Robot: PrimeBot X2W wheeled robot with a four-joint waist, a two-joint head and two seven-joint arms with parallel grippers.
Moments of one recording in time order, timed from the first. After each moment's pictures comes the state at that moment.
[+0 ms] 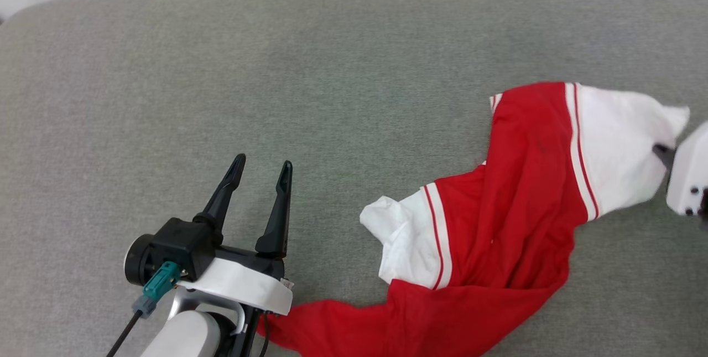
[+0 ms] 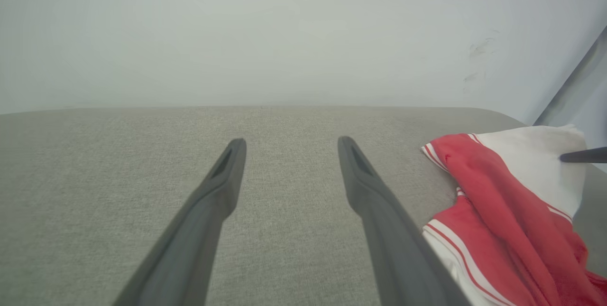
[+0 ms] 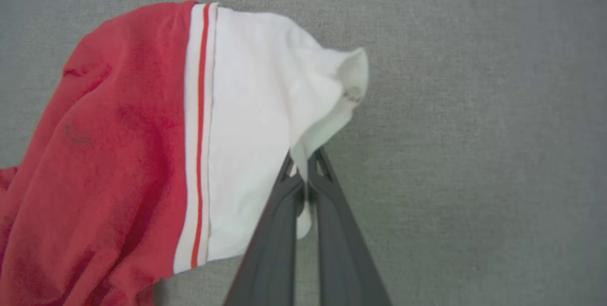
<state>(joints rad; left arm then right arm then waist) -0.22 0.35 -0.46 -0.07 -0.50 0.19 -0.25 -0.58 -0.43 0.02 0.44 0.45 0.13 0.70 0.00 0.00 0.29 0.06</state>
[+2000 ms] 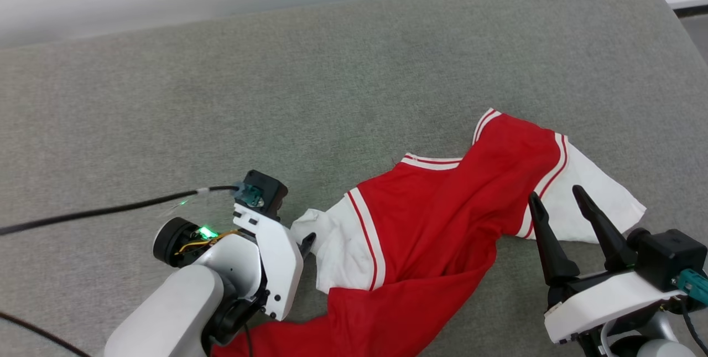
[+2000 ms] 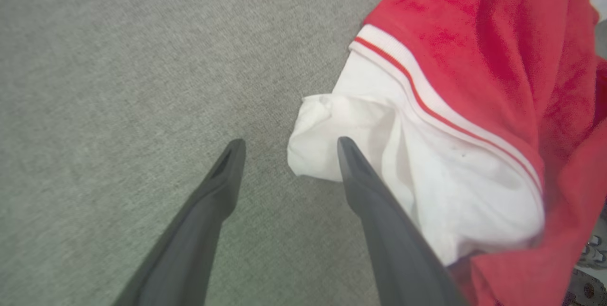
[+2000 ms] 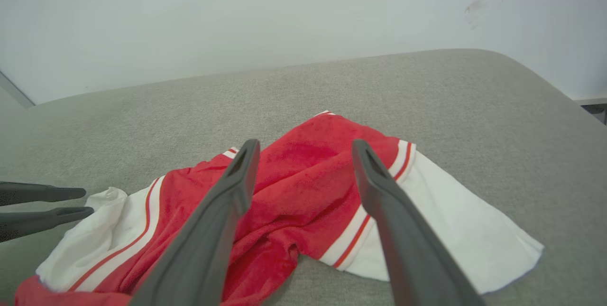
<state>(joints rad) -0.44 0.46 -0.66 0.10 -0.62 0.09 0.50 0.01 -0.07 0.04 -0.16 0.21 0.13 0.06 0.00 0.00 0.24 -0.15</state>
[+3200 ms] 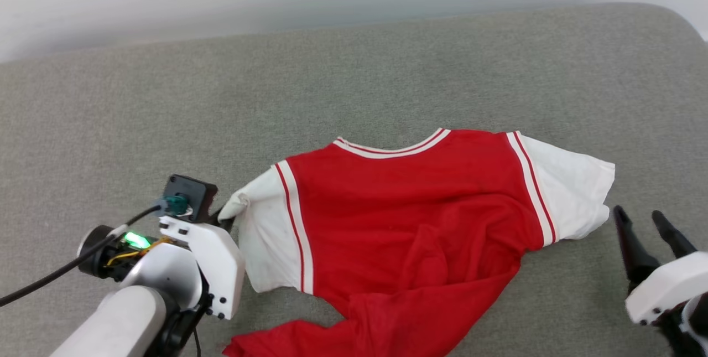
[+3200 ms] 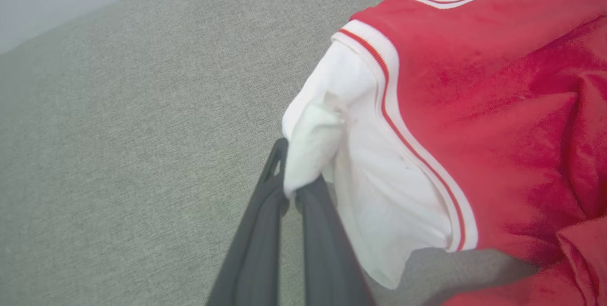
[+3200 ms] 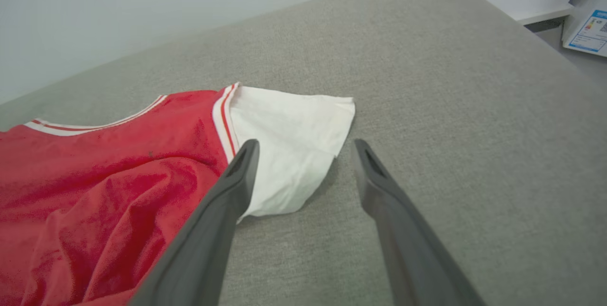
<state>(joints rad) -0.34 0.61 -0.59 -0.05 -0.58 0.24 0.42 -0.05 -0.15 -0.16 0.04 0.37 0.13 0.19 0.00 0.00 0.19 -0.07</state>
